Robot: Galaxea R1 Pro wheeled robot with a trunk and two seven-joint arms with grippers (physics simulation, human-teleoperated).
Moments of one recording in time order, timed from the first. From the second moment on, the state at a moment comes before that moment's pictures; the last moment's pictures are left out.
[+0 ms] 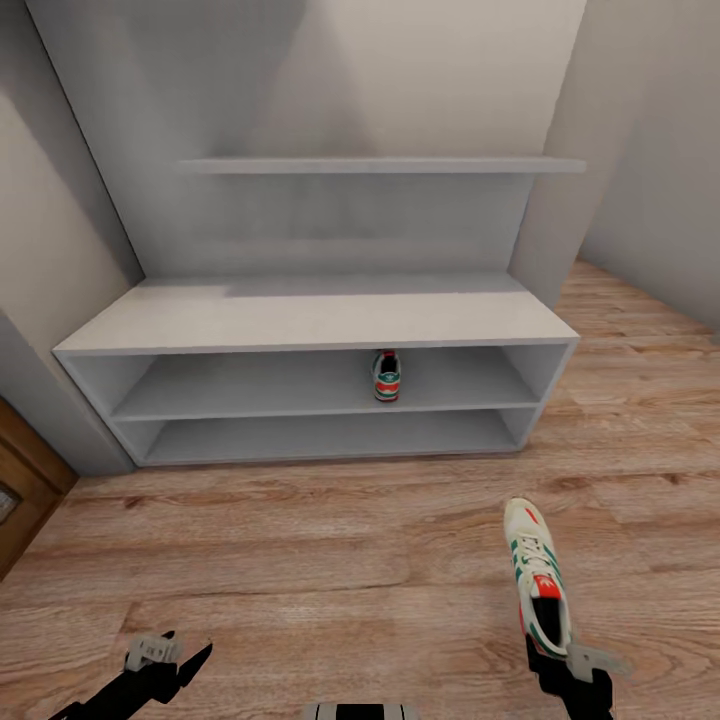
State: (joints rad) left arm -0.37 0.30 0.07 -0.30 0.16 -0.37 -0.70; right arm -0.37 -0.12 -0.39 -0.25 0.15 -0.53 0.04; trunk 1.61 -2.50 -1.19
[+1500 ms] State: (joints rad) left arm -0.37 0.30 0.07 -0.25 0.20 -0.41 -0.73; right arm -0.72 0.17 -0.13 -0.70 0.16 0.27 -0.34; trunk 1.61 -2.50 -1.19
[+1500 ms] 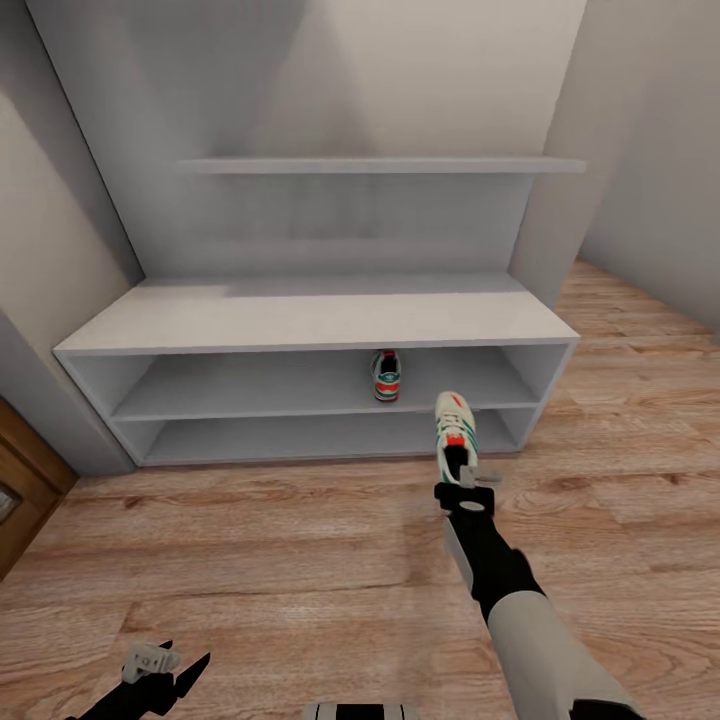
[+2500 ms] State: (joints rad) left arm -0.37 0.30 0.07 -0.25 0.20 -0.40 -0.73; right arm -0.72 0.17 -0.01 -0.73 0.15 0.27 -0.34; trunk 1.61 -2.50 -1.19
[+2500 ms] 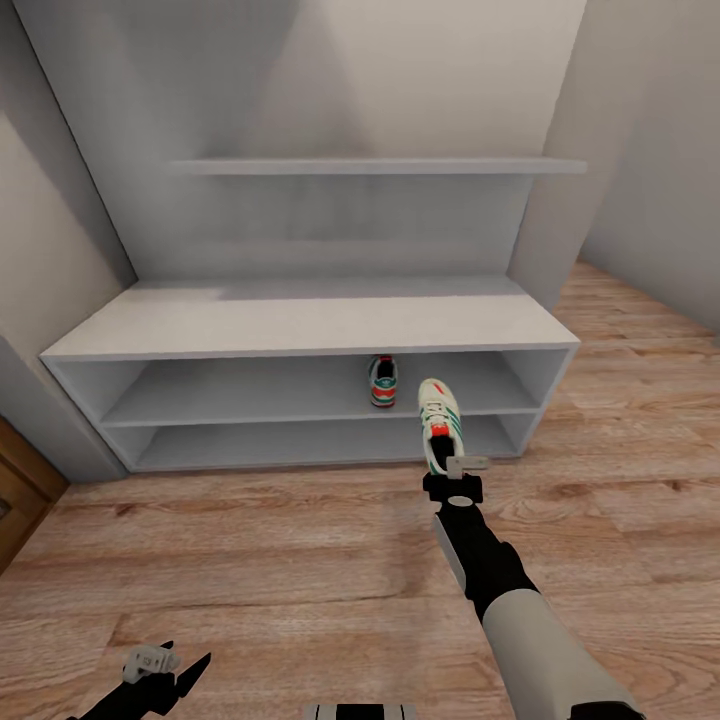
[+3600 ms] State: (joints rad) left arm -0.37 0.30 0.07 -0.25 0.20 -0.40 -0.72; right arm -0.72 0.17 -0.01 -0.73 0.15 0.26 -0.34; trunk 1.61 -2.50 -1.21
